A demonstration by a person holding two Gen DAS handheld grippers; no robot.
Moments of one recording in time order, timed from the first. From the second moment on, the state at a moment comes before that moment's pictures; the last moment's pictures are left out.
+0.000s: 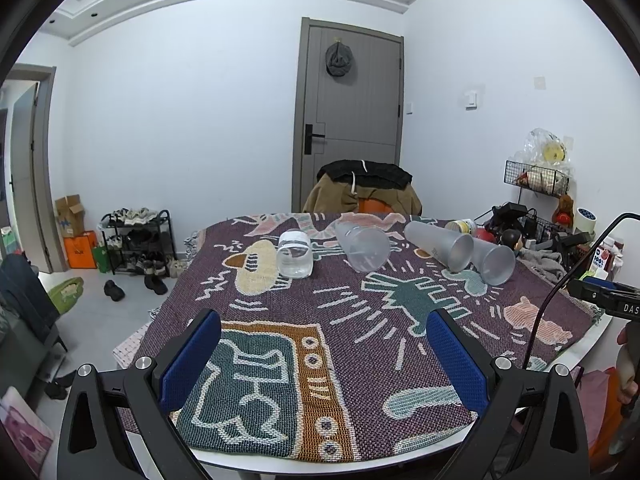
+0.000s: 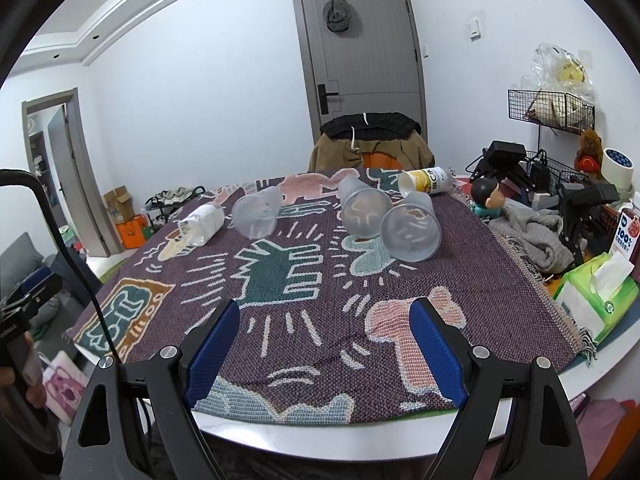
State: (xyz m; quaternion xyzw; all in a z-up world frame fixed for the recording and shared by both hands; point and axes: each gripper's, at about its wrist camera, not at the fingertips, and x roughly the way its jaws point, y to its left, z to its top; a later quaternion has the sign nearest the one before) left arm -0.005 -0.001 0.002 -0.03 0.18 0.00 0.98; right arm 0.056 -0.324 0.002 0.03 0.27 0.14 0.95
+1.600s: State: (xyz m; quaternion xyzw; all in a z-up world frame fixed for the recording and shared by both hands) left arm 0.022 0.025 0.008 -0.04 0.18 0.01 0.98; right arm 0.106 -0.339 0.011 0.02 0.29 0.11 0.95
